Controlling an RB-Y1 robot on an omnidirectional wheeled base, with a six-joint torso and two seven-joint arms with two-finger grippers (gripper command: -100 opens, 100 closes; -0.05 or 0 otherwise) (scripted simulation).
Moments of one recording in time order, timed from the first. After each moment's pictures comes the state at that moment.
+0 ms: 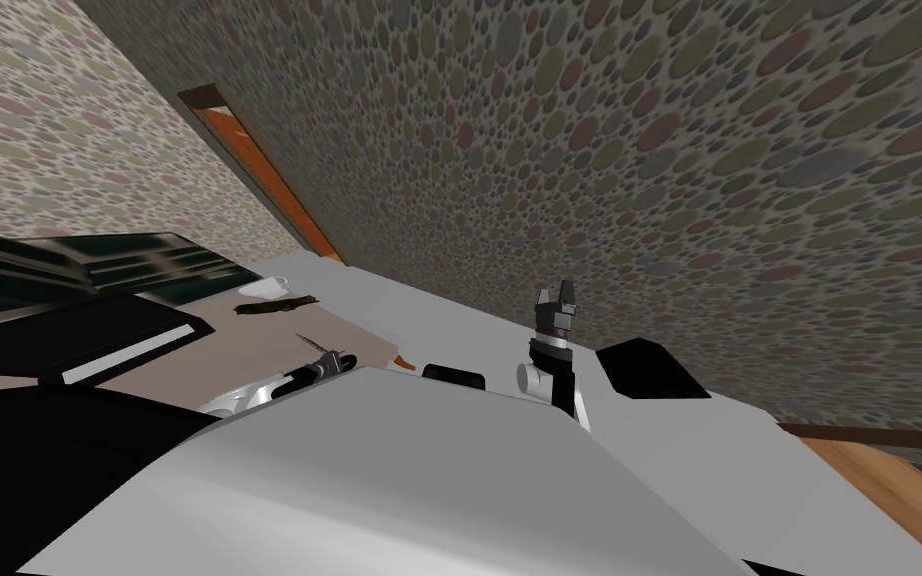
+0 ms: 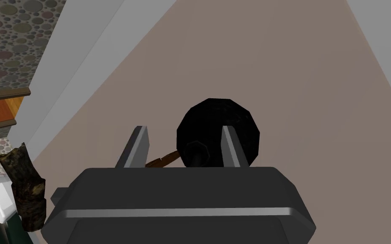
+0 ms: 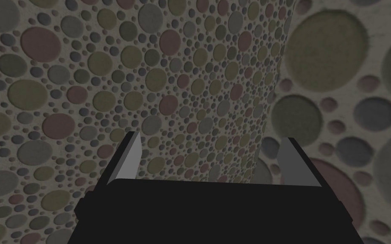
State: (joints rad) left arm 0.39 0.92 -0.38 -0.94 -0.14 -0.20 1.65; right arm 0.45 0.00 0.06 -2.22 0.04 -0.42 0.06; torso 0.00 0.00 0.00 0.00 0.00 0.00
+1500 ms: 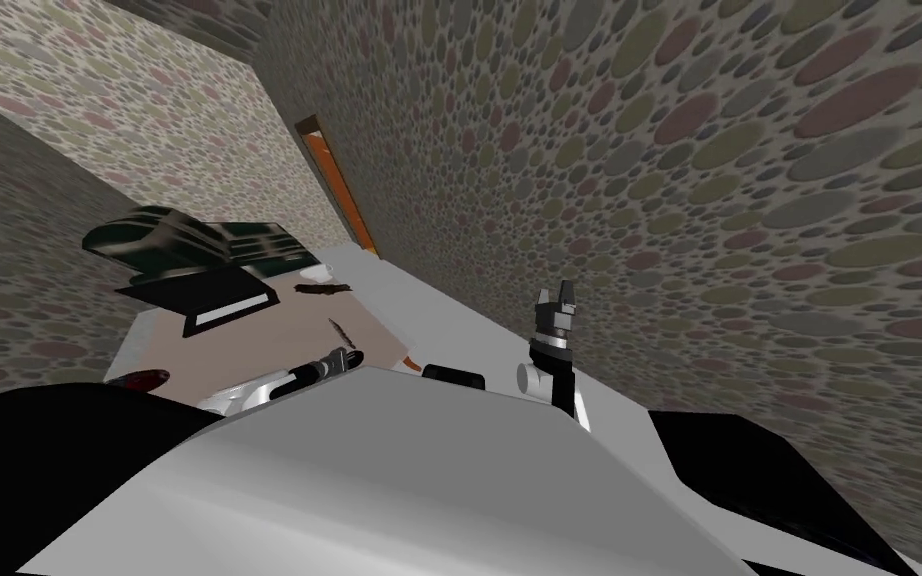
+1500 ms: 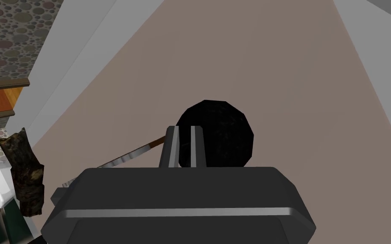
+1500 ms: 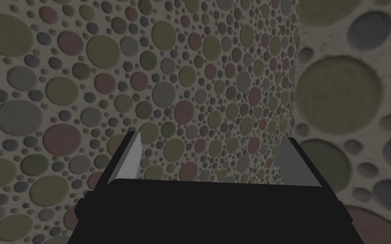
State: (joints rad) left arm 0.46 0.99 -0.40 -1.14 -0.23 -0.19 1.64; right arm 0.45 0.00 0.06 -2.22 0.04 -0.42 0.06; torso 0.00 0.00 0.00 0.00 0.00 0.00
